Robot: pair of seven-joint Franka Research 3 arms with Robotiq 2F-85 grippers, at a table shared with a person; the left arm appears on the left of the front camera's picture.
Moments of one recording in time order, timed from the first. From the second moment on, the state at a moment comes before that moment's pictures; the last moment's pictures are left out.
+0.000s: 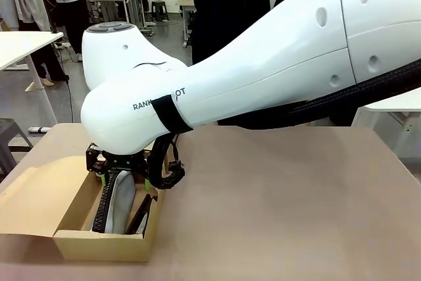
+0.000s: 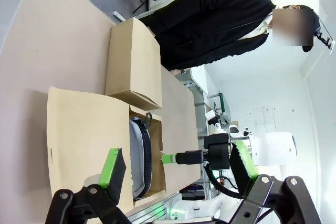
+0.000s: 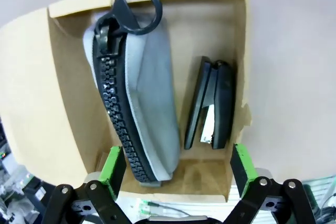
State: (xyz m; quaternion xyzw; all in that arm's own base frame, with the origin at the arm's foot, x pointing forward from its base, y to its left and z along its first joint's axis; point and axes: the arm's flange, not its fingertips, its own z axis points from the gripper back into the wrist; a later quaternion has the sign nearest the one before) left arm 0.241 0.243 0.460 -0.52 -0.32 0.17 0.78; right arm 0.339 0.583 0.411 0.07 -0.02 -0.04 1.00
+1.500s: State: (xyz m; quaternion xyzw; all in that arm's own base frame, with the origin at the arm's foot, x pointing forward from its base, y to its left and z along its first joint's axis) left arm 0.241 0.243 0.460 -0.52 -0.32 0.17 0.78; right arm 0.306 0.229 0.423 0.39 0.13 -0.07 0.91
